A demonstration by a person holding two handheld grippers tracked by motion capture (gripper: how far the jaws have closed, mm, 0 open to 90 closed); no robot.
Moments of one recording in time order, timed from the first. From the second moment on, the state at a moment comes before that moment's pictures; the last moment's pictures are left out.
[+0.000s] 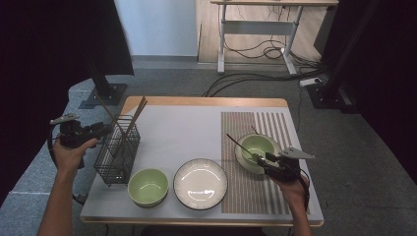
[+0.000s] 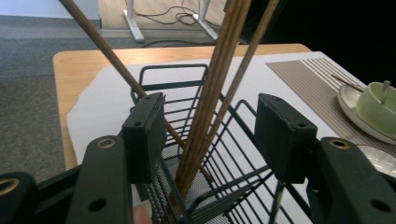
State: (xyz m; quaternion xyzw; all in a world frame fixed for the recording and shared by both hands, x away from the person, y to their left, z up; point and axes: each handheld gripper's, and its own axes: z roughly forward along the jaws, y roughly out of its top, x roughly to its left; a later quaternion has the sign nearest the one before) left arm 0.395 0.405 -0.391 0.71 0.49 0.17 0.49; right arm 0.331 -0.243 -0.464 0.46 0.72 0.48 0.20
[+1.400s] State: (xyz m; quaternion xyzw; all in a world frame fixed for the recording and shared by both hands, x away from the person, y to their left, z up) left arm 0.445 0.421 -0.395 0.70 0.51 0.17 0.48; right arm 0.324 -0.251 -0.466 0.47 0.72 0.46 0.22
